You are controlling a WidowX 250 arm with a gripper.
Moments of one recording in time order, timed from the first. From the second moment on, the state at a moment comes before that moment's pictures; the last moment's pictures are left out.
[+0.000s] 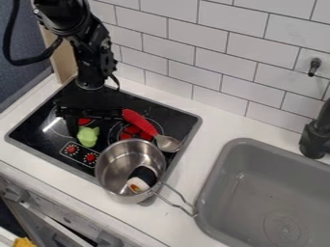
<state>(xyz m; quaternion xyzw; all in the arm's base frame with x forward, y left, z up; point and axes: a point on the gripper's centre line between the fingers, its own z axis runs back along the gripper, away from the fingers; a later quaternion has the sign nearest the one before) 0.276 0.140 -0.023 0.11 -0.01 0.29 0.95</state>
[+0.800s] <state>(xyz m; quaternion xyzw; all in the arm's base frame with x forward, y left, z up) 0.295 0.184 0.046 0.08 -0.05 0.35 0.93</state>
